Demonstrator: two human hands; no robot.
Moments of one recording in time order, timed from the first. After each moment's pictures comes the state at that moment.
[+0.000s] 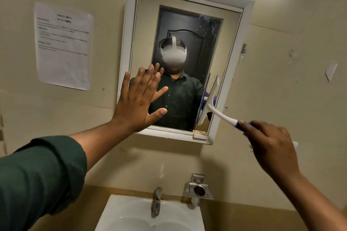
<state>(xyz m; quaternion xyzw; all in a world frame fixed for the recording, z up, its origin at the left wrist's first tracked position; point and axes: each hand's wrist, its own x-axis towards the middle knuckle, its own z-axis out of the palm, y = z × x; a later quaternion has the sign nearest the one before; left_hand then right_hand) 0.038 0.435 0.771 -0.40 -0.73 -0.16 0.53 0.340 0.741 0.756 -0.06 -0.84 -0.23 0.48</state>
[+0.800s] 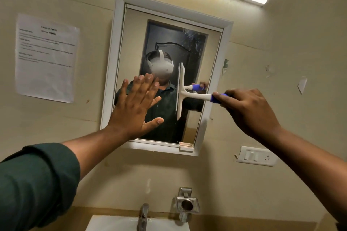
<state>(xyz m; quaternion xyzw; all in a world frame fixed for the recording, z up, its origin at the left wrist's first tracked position) 0.044 0.459 0.794 -0.41 -0.72 -0.14 0.54 0.308 0.717 0.885 0.04 -0.83 -0.31 0.46</state>
